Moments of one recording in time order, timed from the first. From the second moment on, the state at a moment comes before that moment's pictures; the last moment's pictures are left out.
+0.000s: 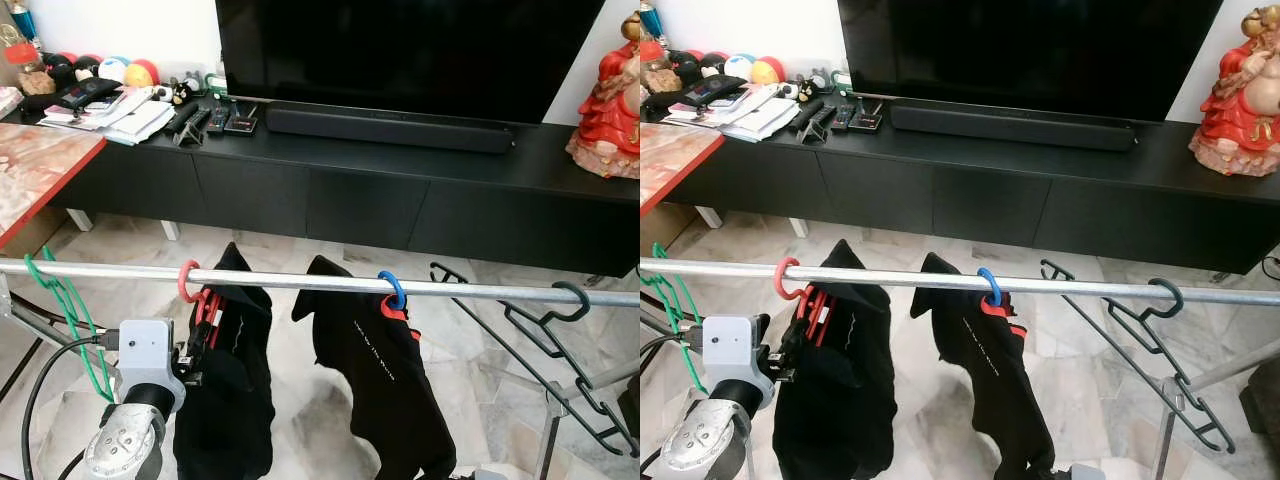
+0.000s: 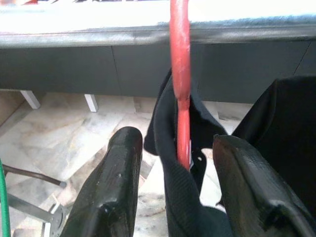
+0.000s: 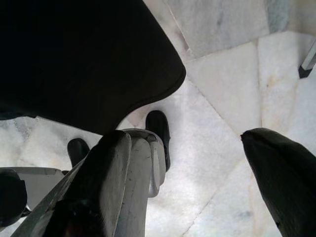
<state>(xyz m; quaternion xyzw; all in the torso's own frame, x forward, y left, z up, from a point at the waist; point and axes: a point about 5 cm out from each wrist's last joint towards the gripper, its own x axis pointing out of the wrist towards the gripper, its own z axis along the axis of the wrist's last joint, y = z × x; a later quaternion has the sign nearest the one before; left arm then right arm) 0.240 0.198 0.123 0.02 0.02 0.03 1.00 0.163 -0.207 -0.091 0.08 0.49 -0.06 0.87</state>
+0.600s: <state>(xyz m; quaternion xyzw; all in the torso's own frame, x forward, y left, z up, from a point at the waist) 0.240 0.201 0.130 0.03 -0.01 0.06 1.00 0.164 -0.205 -0.090 0.09 0.48 -0.05 0.87</state>
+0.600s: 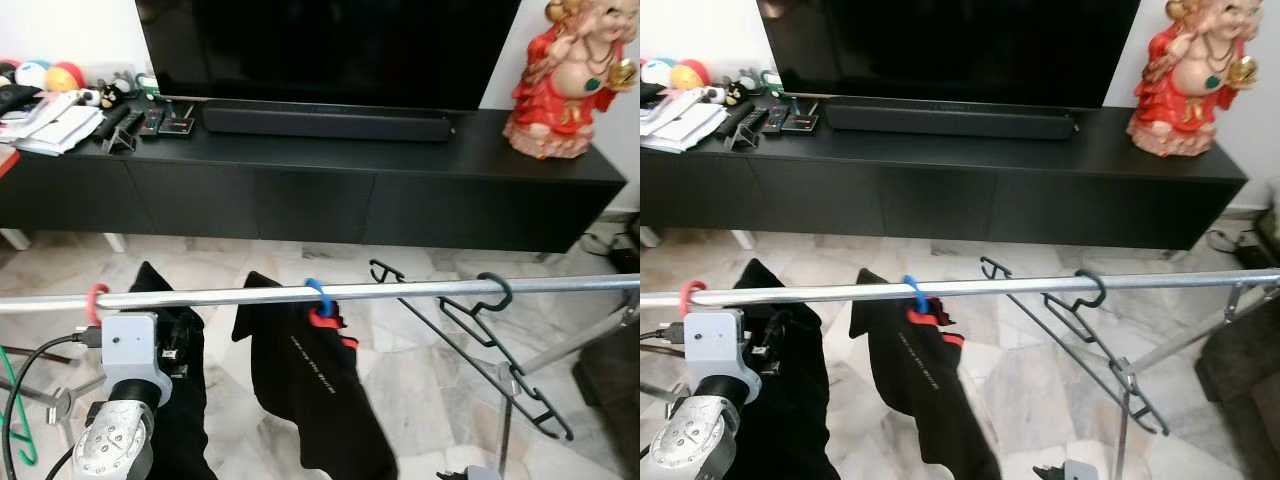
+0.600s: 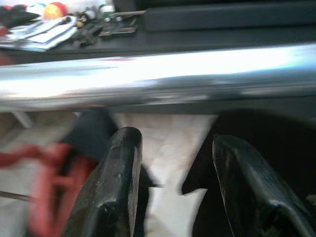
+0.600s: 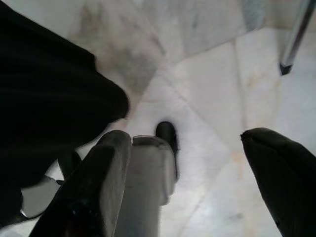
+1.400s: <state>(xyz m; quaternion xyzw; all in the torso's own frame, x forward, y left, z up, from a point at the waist) 0.229 0.179 0.130 0.09 -0.03 -0.02 1.00 0.161 -0.204 -0.092 0.09 0.49 -0.05 0.87</state>
